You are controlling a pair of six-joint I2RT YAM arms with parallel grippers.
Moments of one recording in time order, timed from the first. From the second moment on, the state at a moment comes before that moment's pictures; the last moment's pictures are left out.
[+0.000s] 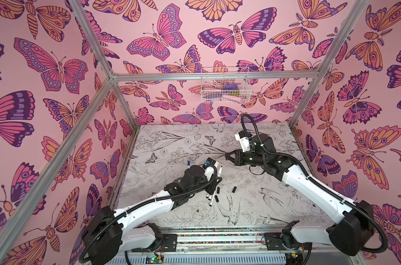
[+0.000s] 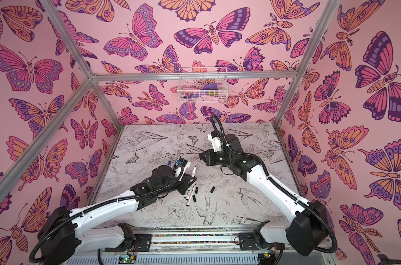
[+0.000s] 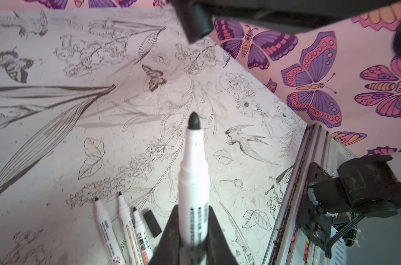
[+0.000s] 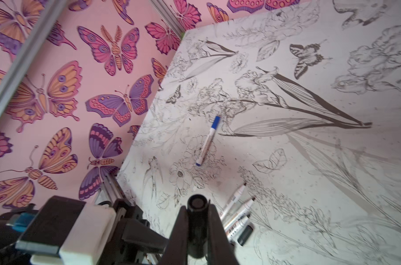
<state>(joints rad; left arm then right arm) -0.83 1.19 0.67 0.10 0.17 -0.29 0.56 1.31 1.11 -0.31 -0.43 0.51</state>
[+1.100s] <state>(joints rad) -0.85 1.18 0.65 0.26 0.15 -0.28 0.58 1.27 1.11 -0.23 -0.58 0.51</state>
